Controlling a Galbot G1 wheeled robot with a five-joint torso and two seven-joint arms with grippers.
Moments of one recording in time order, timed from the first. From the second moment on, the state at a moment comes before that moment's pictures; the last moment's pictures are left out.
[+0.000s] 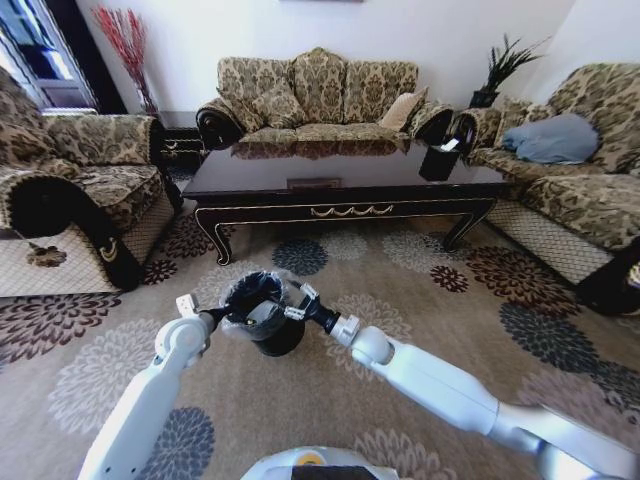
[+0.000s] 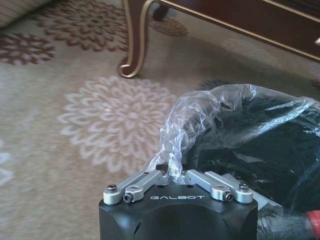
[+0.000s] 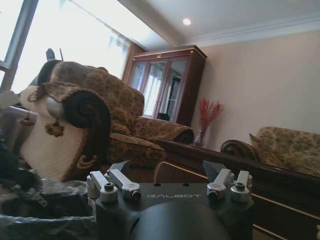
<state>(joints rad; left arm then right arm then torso) 1.12 -1.03 -0.49 -1.91 -1.17 0.66 -0.62 -0.61 0.92 -0.42 1.66 0.45 0.33 0.05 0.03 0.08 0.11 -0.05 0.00</state>
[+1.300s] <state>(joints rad) 1.16 -1.04 -0.66 -1.66 -1.04 0.58 -0.52 -0.84 0.92 -0.14 1.64 0.46 0.17 0.28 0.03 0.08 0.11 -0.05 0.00</state>
